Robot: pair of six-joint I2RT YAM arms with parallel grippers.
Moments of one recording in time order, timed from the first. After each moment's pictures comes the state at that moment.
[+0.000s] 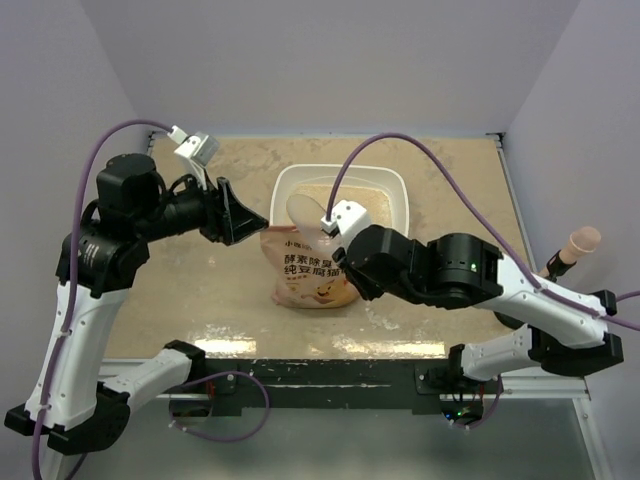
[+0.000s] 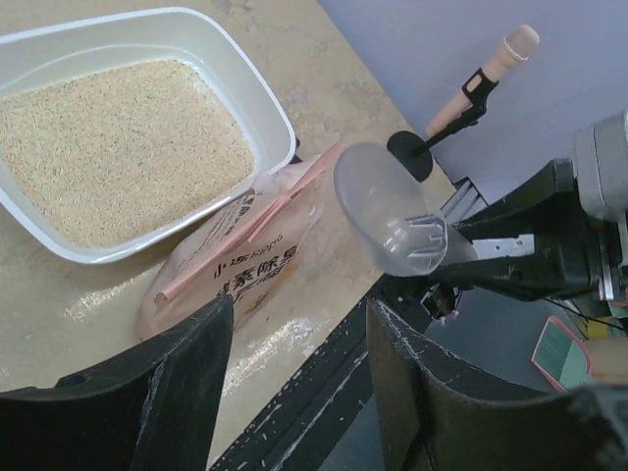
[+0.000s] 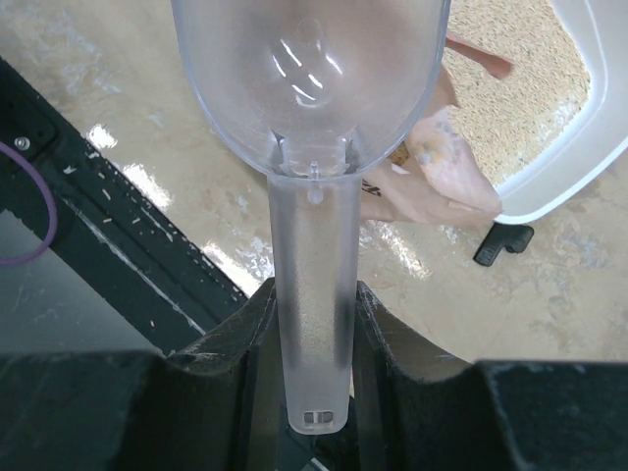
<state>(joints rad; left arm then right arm) -0.35 1.00 1.57 -0.94 0.58 -0.31 1.33 1.29 1.72 -1.27 0.49 0.34</state>
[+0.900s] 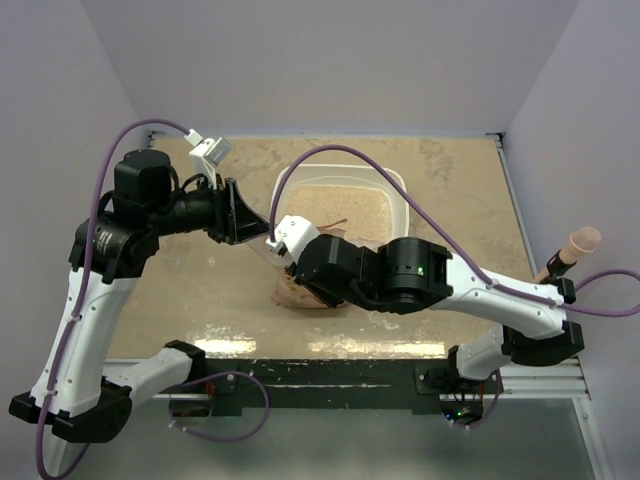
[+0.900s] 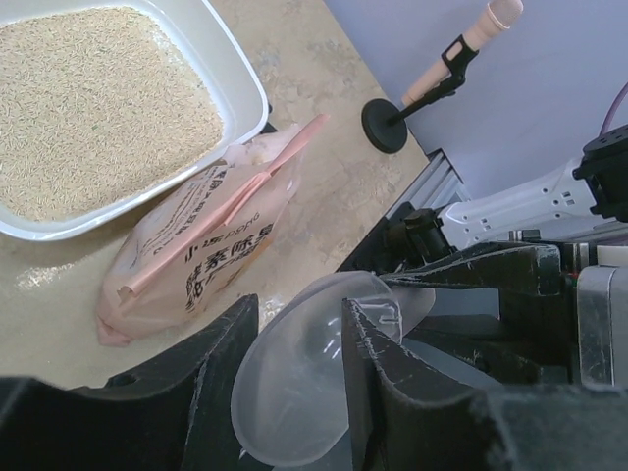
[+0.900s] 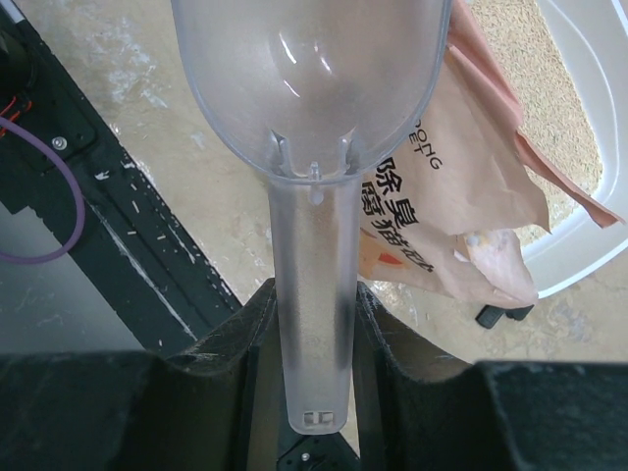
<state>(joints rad) -0.35 1.05 1.56 -0.97 0.66 -0.34 1.42 1.49 1.87 -1.21 0.48 0.22</state>
